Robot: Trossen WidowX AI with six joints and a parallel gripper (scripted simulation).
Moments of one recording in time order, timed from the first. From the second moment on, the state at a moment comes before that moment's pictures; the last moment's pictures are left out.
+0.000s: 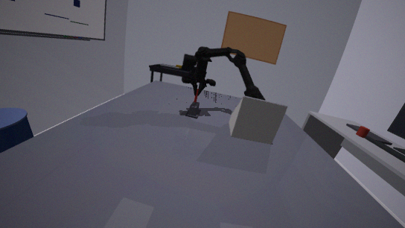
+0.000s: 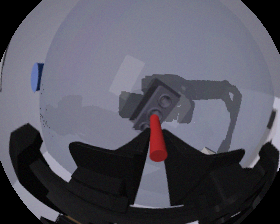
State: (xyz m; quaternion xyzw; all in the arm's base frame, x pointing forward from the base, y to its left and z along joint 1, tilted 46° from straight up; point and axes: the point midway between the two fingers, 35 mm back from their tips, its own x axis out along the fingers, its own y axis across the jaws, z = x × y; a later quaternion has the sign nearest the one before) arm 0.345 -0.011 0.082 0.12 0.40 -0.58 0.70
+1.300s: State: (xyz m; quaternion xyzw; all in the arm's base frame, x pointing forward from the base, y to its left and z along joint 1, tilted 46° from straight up) arm 0.344 -0.023 0.070 0.12 0.40 -0.58 0.70
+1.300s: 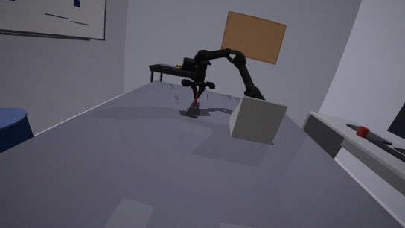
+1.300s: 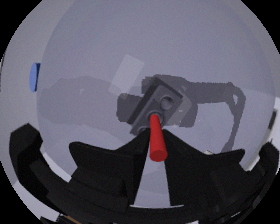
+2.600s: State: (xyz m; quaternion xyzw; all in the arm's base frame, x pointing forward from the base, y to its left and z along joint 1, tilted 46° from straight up) arm 0.343 -0.019 0.073 0.12 0.40 -0.58 0.70
